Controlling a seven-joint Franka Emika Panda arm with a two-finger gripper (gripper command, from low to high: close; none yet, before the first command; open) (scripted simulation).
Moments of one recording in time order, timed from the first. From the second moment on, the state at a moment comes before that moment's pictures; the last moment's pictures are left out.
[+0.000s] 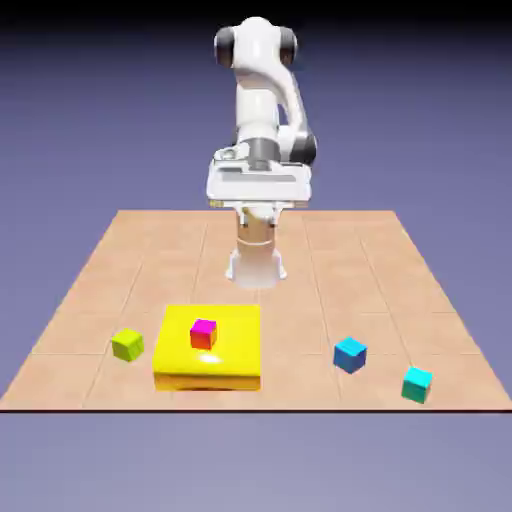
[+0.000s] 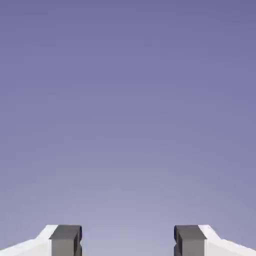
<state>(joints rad) 0.02 -0.53 0.00 -2.77 0.02 3.00 0.76</state>
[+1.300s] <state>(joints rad) 0.17 0.86 0.07 -1.35 0.60 1.65 1.33</state>
